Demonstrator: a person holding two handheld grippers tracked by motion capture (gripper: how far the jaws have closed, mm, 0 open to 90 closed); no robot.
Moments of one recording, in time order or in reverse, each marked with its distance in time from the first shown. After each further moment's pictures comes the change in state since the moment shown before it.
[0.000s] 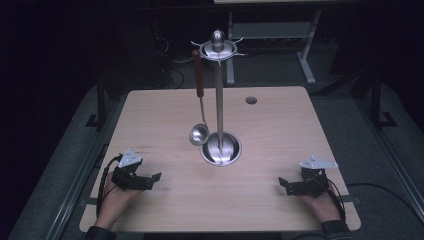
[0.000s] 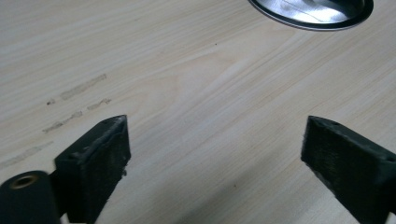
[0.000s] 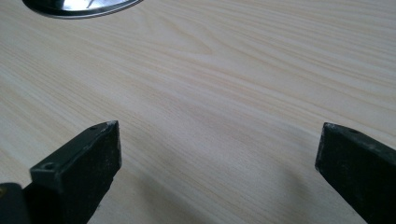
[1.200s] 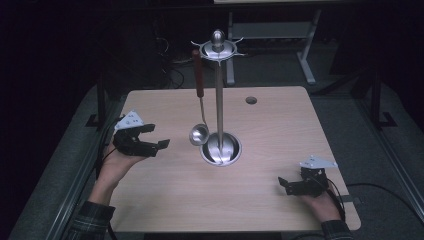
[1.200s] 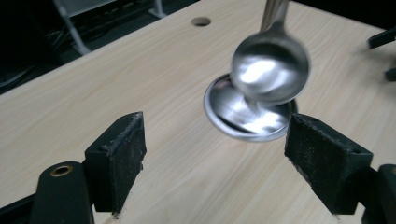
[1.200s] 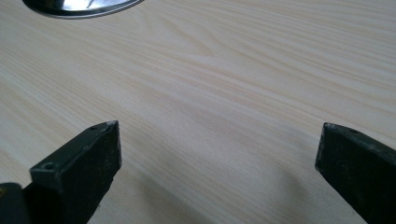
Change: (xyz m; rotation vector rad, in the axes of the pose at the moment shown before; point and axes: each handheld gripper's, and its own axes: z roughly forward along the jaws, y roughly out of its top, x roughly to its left) left arm -0.002 0.108 -0.031 -0.130 -0.115 0.131; right arm 0.000 0.001 0.000 0.002 -0.001 -0.008
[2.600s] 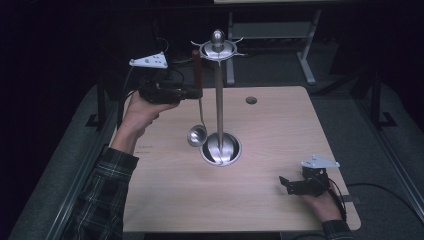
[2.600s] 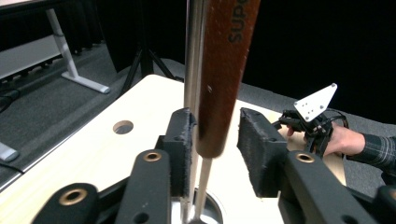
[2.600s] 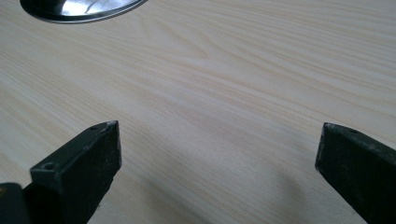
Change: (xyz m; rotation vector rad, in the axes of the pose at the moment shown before) left arm -0.003 0.157 0.015 -0.164 -0.376 0.084; right arm -0.003 0.000 -0.002 -0.012 -0.003 0.005
